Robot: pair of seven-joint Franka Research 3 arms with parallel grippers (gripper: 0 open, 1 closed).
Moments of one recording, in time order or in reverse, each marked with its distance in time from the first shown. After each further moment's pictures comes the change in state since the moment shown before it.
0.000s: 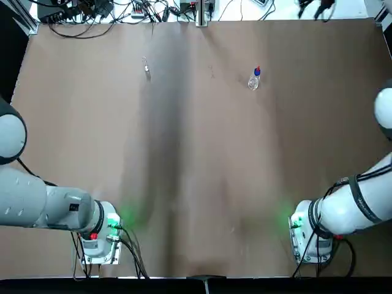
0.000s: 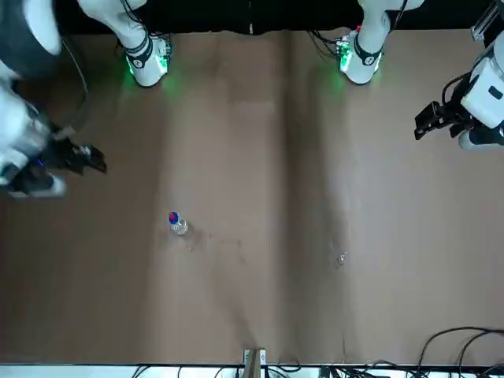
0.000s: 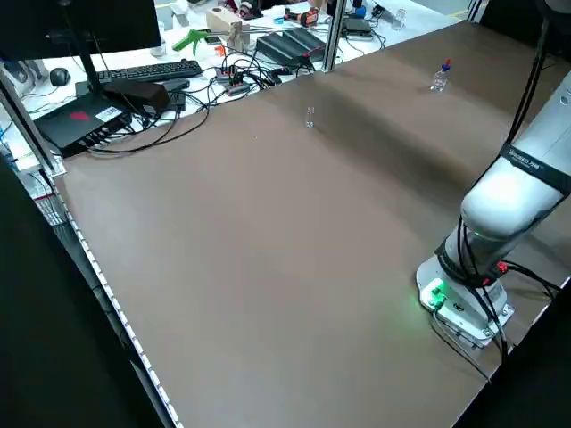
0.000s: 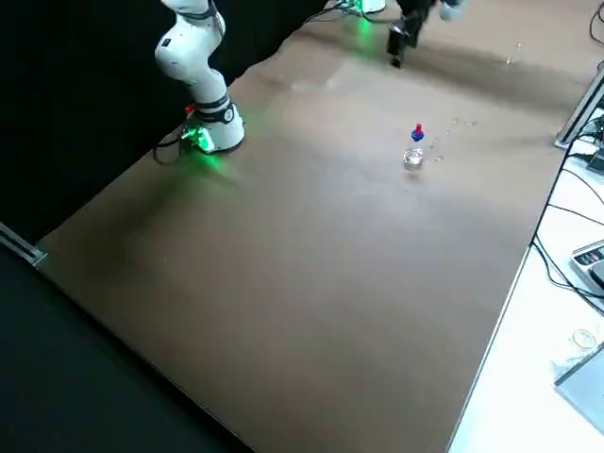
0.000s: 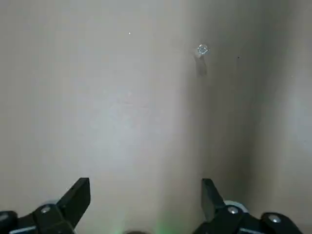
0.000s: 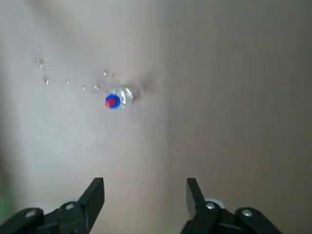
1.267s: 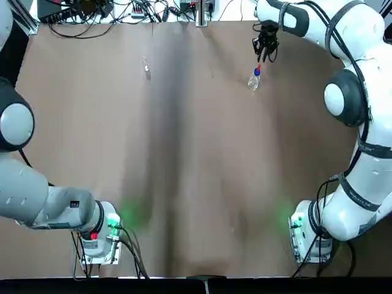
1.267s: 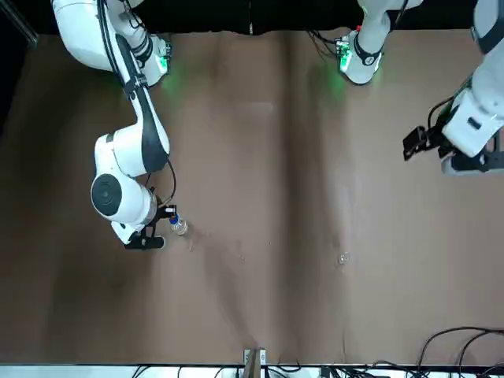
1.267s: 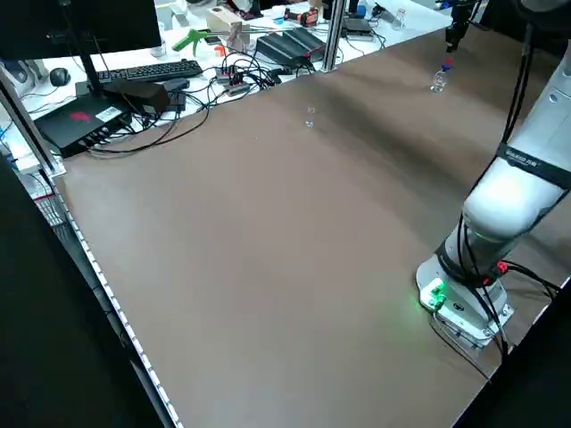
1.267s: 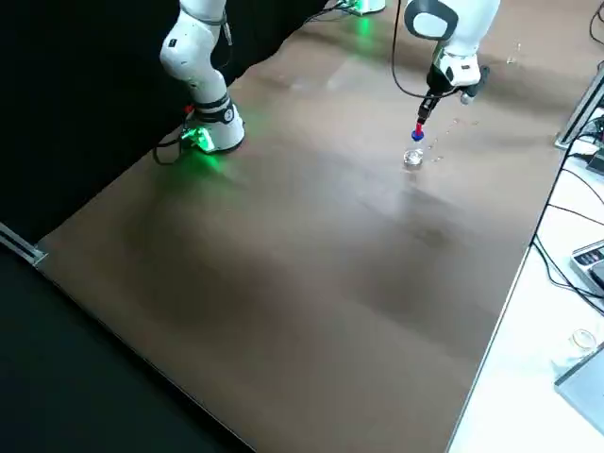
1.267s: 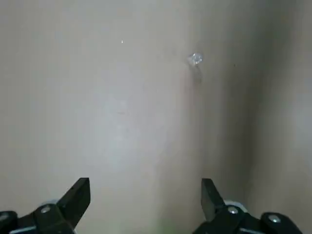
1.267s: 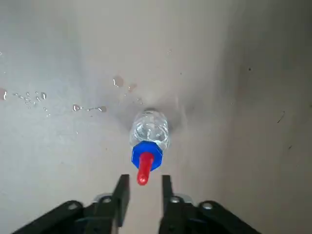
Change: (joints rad) left arm 0.050 0.082 -0.088 0.043 0.014 0.043 -0.029; right arm 0.186 0.388 0.021 -0.039 0.008 0.339 0.149
